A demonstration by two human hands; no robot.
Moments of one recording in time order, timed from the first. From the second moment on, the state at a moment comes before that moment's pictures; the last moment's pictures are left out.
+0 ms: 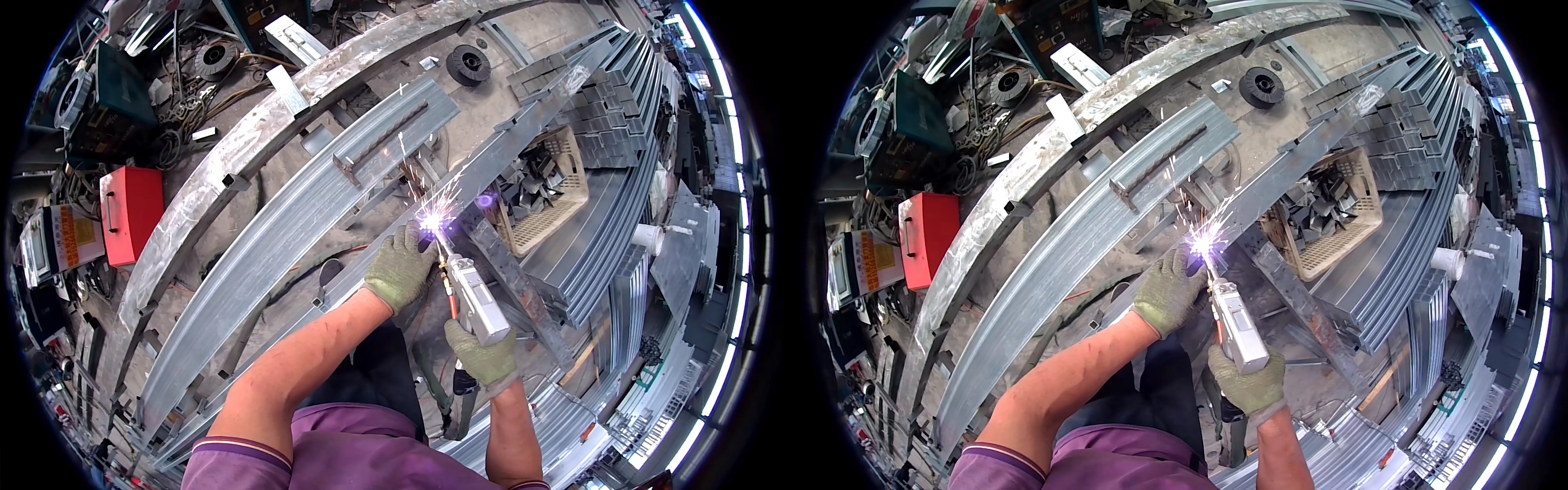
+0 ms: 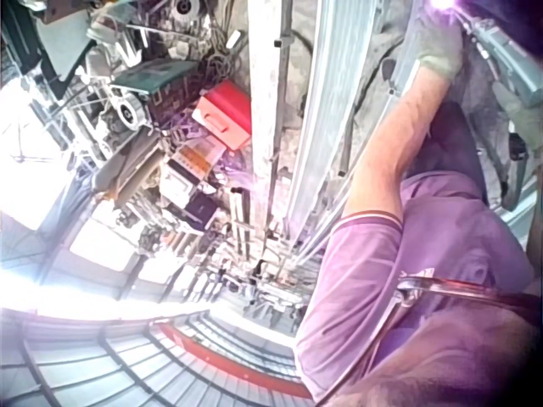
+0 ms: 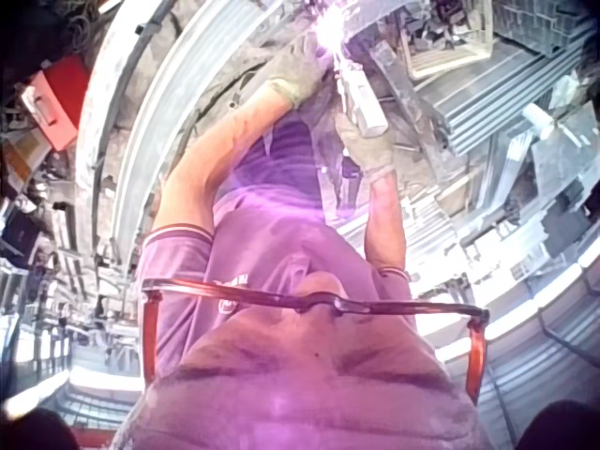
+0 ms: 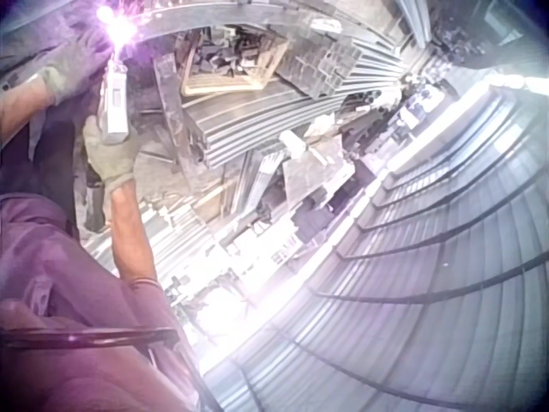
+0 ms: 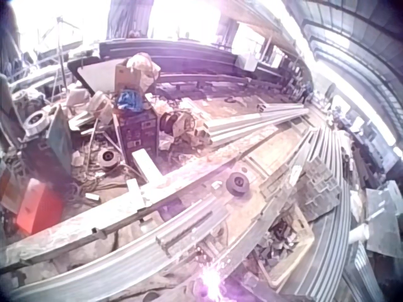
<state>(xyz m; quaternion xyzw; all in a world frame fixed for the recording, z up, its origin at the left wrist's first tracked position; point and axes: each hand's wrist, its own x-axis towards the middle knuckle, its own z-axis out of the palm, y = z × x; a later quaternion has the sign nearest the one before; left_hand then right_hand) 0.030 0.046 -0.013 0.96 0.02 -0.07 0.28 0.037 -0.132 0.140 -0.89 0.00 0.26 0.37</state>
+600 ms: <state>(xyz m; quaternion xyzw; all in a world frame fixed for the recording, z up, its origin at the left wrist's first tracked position) 0.032 0.043 -0.024 0.96 0.01 -0.06 0.27 0.048 -0.128 0.160 -0.89 0.01 0.29 0.35</state>
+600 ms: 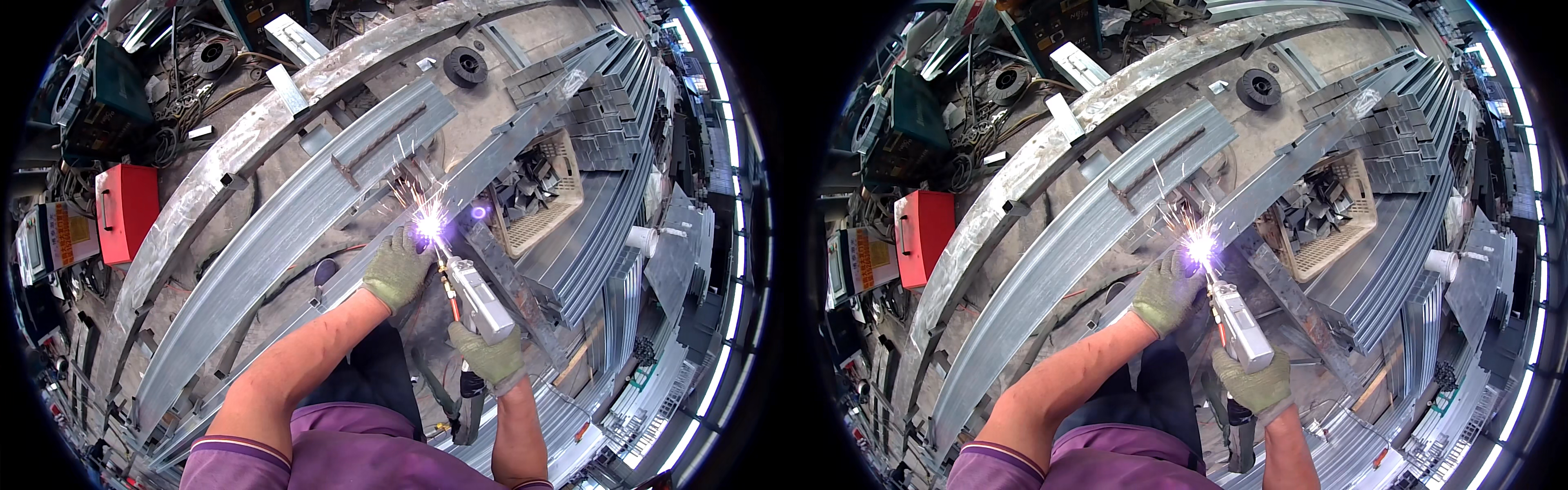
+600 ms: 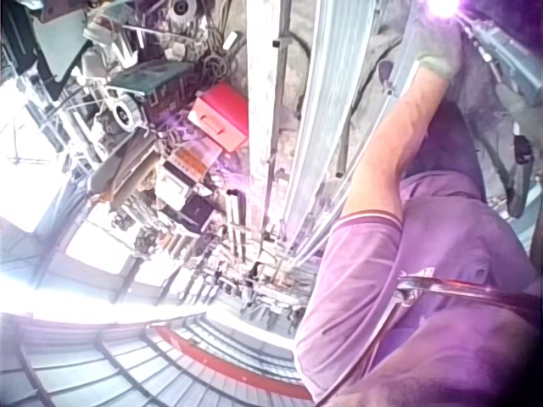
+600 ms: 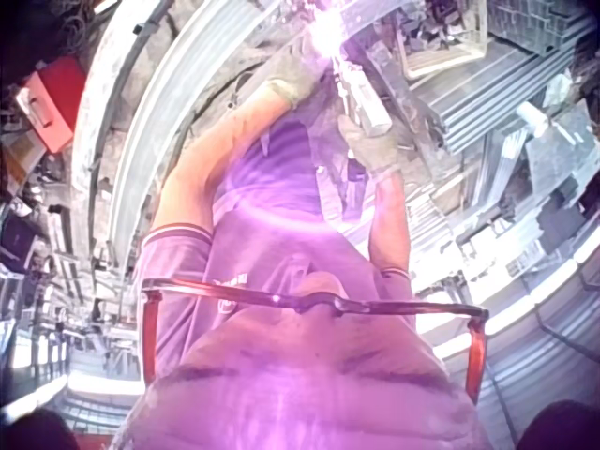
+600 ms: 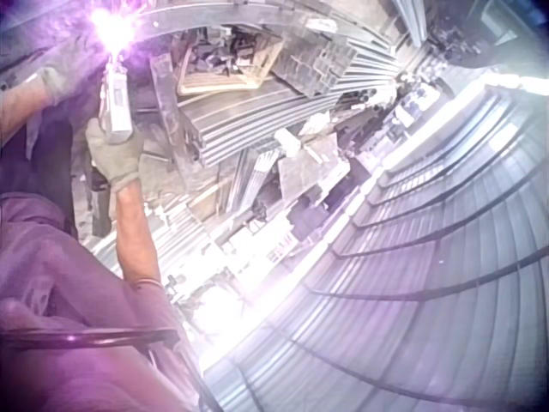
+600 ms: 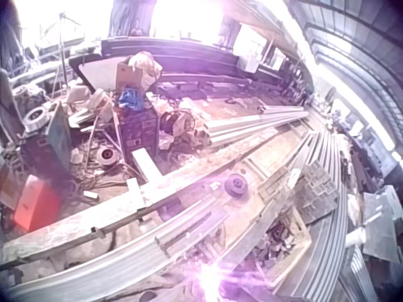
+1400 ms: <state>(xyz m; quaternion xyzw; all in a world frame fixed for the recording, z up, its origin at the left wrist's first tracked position) 0.036 0.048 0.006 0.95 0.03 -0.11 0.30 0.052 -0.173 0.175 -0.89 -0.09 0.24 0.39</state>
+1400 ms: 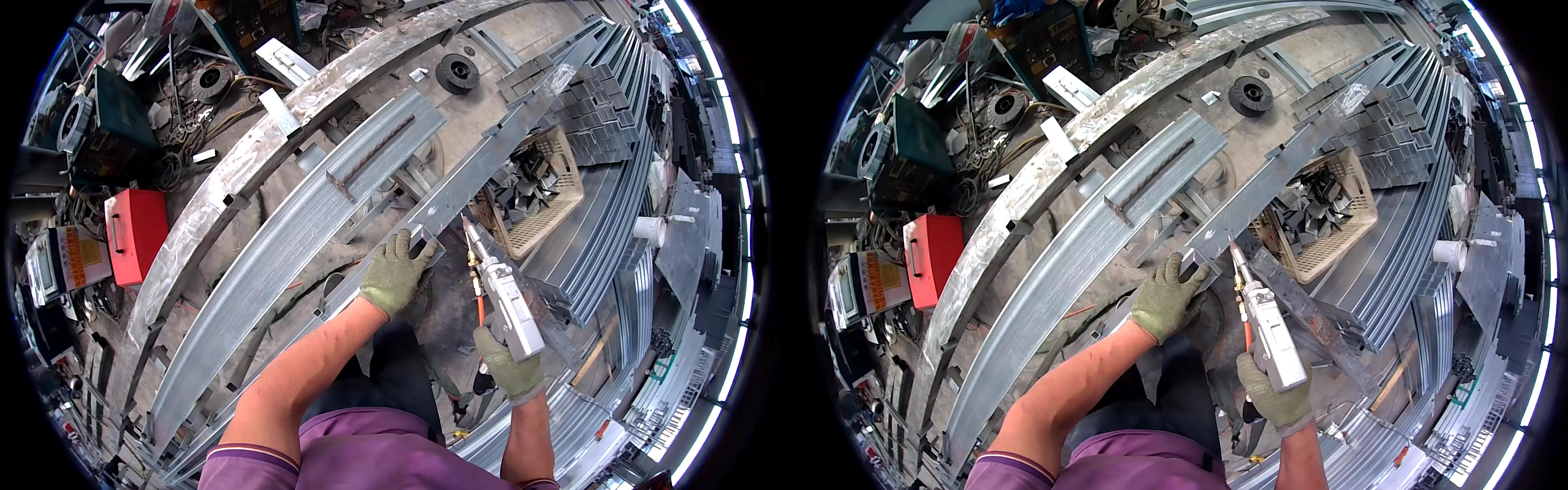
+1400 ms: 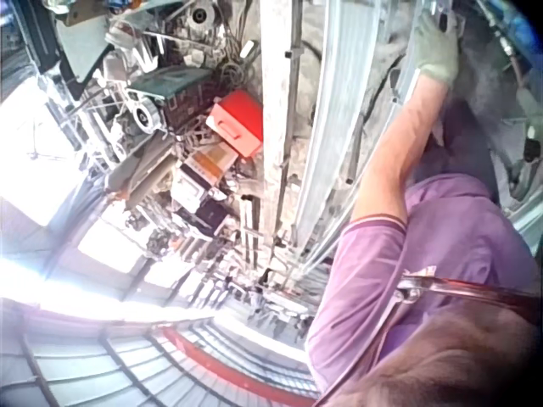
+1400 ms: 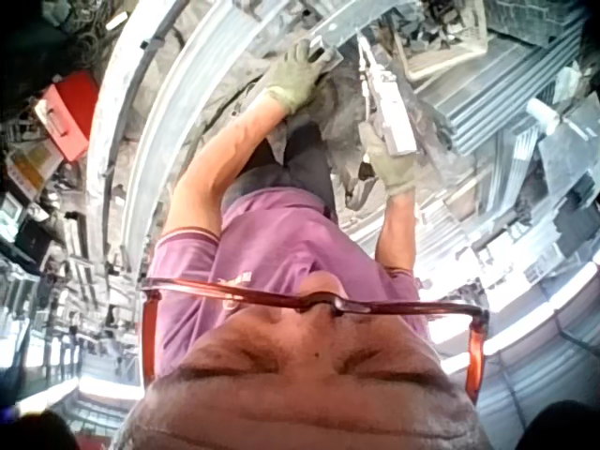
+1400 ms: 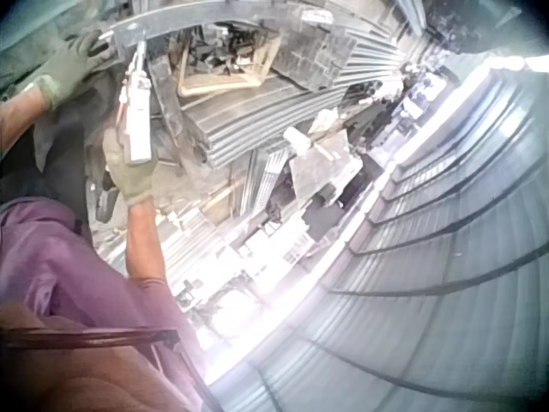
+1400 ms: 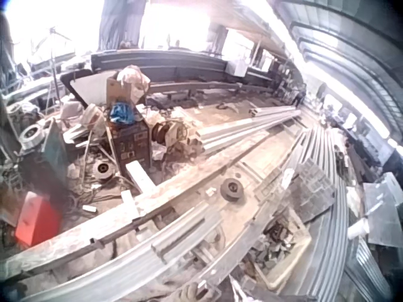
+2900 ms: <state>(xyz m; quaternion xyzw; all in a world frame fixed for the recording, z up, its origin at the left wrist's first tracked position) -0.076 0.000 -0.007 0.94 0.28 -0.12 0.17 0.127 -0.268 0.062 -0.87 -0.27 0.26 0.31</state>
